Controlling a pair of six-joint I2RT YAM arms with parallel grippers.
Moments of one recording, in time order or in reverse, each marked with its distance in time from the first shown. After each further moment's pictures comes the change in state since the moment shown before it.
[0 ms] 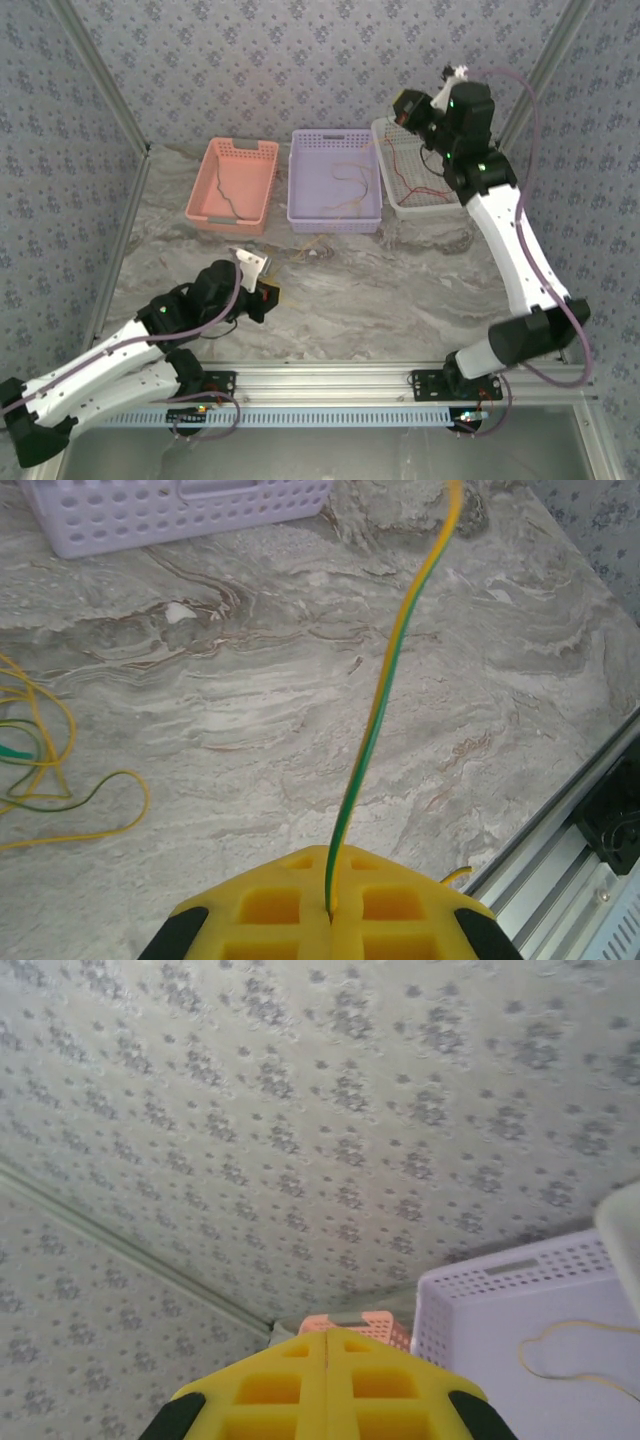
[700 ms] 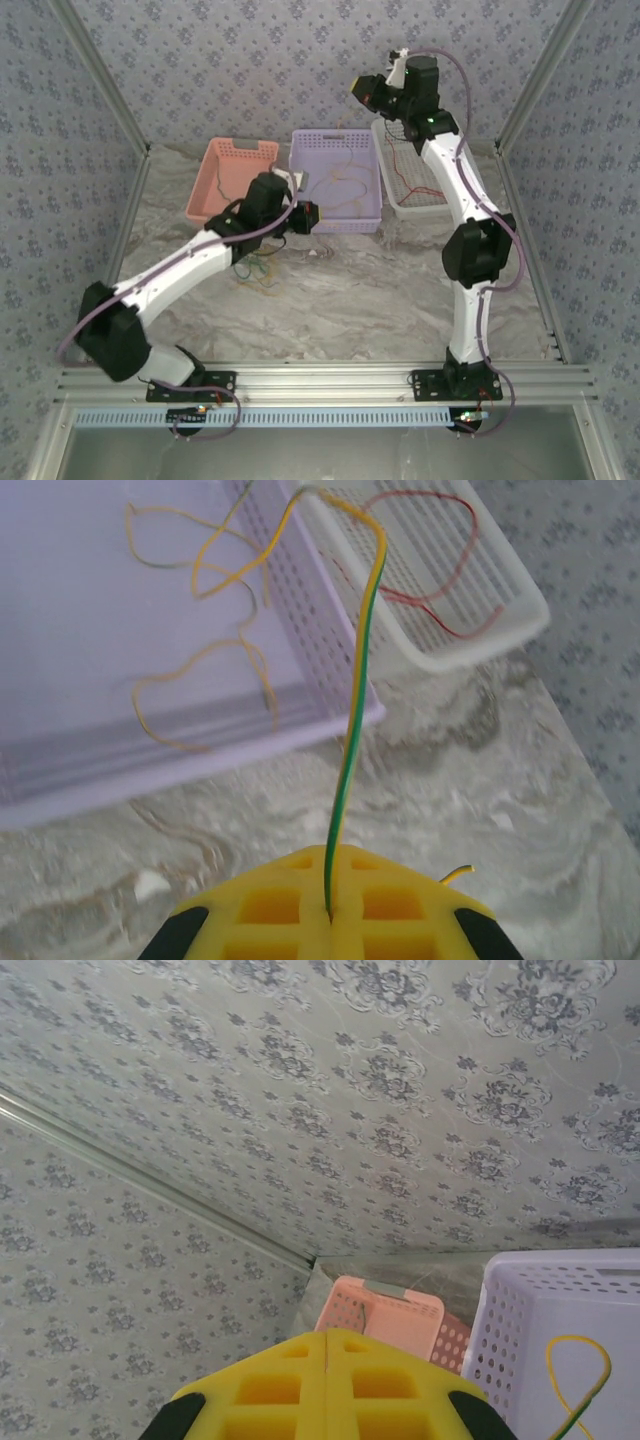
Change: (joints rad) left arm 0.261 0.731 0.532 0.266 0.126 -0.026; right arm -0.025 0.579 0.446 0.061 -0.305 0.032
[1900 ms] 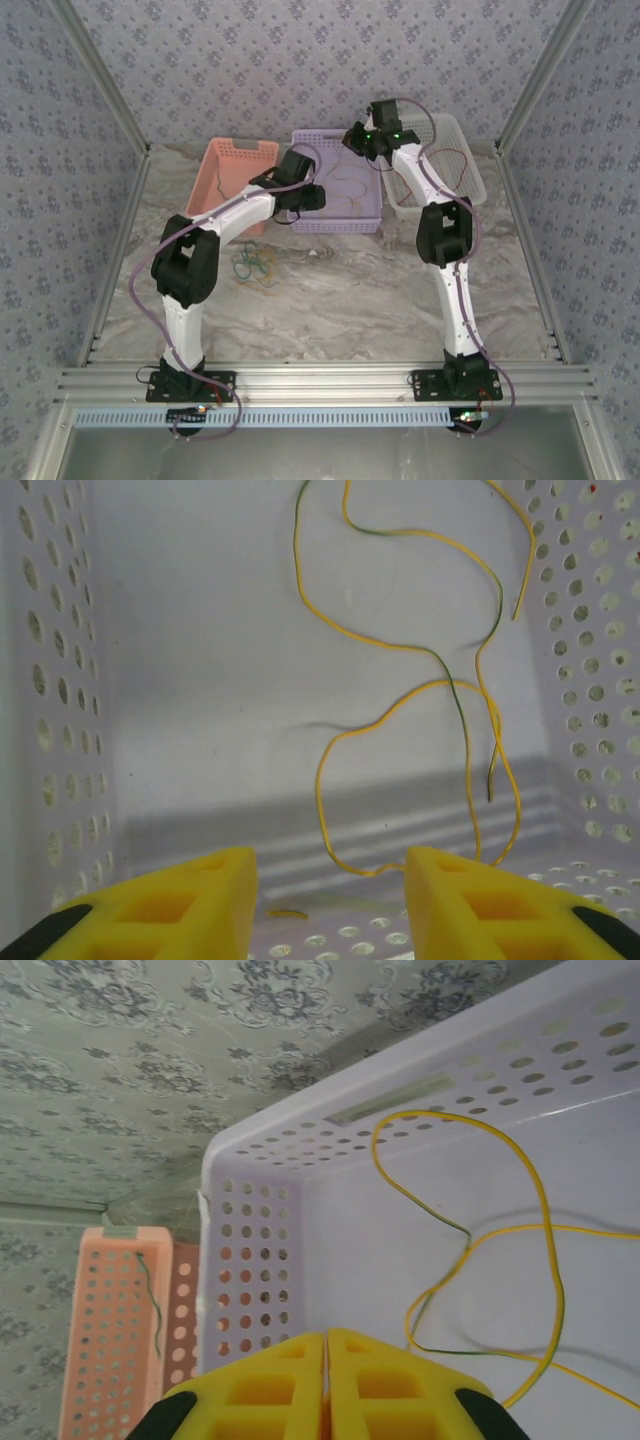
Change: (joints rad) left arm 0.101 0.537 0.408 -0.178 -0.124 0.004; right arm 0.029 0.368 0.153 -0.251 0.163 -0.029
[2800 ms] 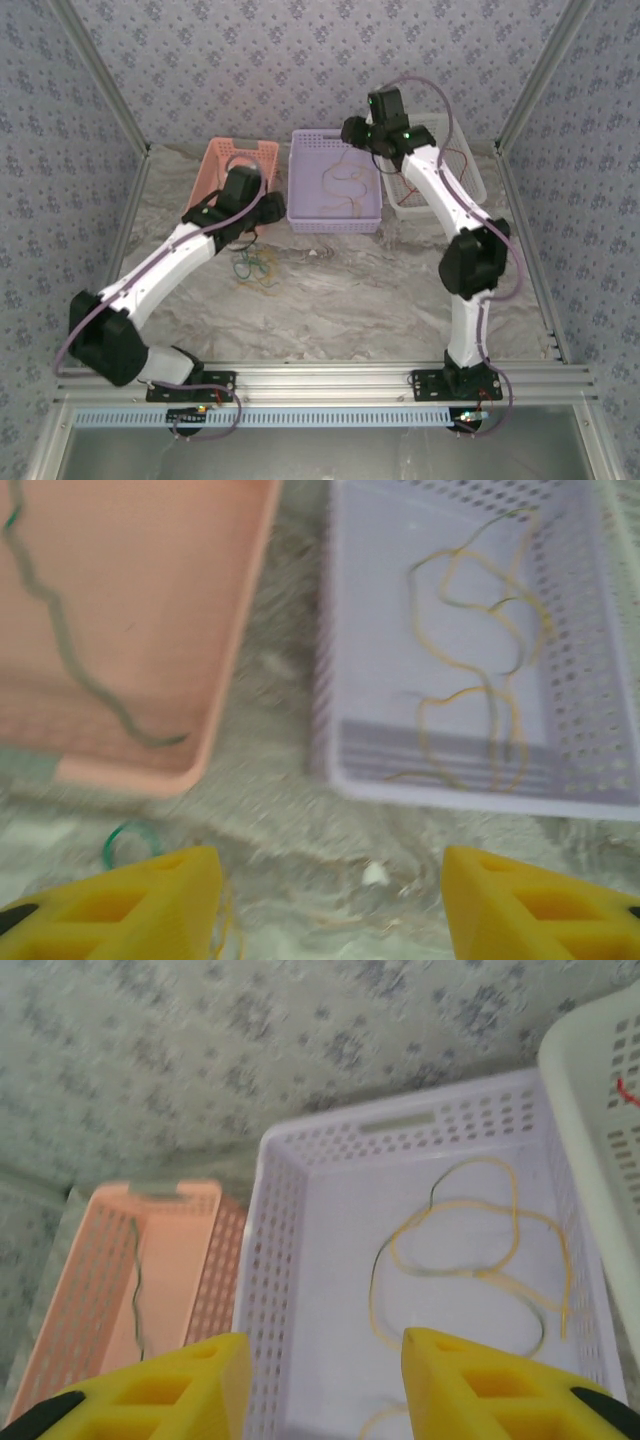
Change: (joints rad) left arm 0.033 -0.663 -0.458 -0.109 -0.190 -0.119; right arm 0.140 -0.551 -0.442 -0.048 0.313 -0.199
